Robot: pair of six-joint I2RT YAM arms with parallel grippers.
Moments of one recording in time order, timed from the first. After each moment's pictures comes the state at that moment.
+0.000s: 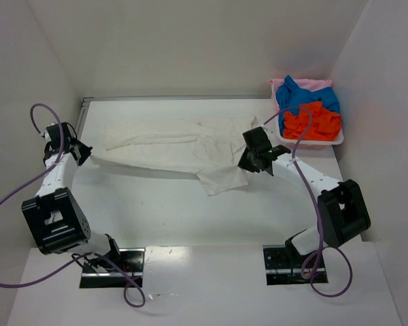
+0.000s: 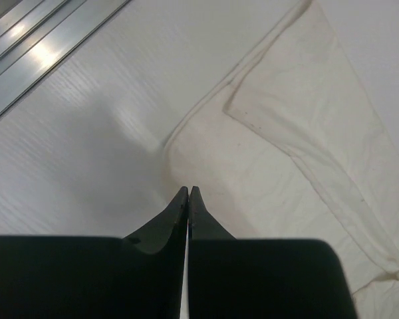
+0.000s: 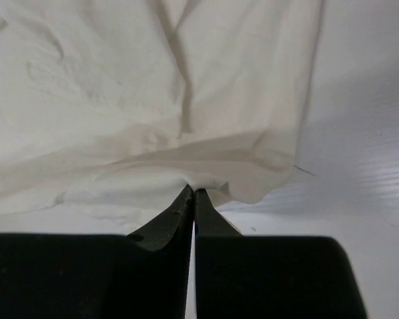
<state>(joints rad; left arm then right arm) 0.43 1.44 1.00 -0.33 -0.03 -0.60 0.45 1.46 0.96 -0.44 0.17 0.80</state>
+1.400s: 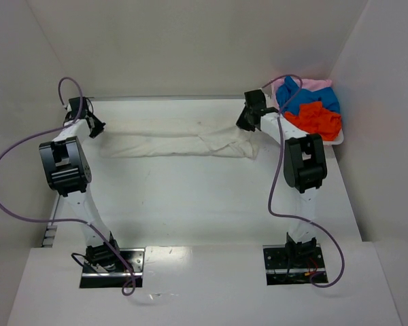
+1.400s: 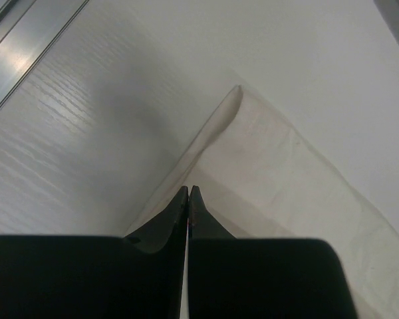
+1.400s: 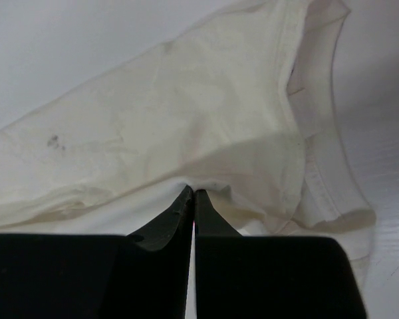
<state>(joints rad) 0.32 2.10 1.58 -0.26 -0.03 -0.55 0.24 2.09 1.64 -0.35 0.09 0.67</state>
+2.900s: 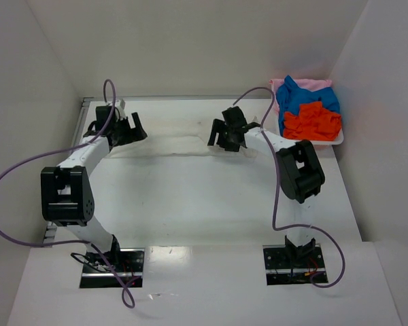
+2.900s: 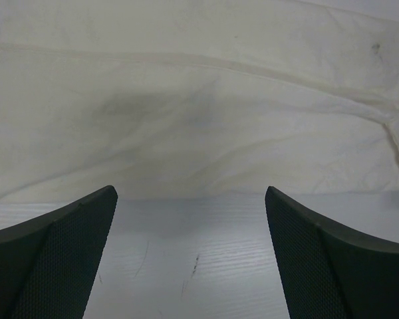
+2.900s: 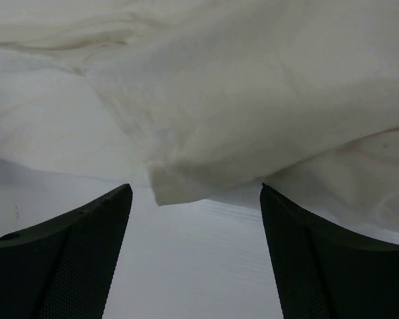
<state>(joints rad) 0.05 1.66 1.16 -0.21 0.19 -0.27 0.44 1.99 1.43 -0.30 -0.03 0.63</state>
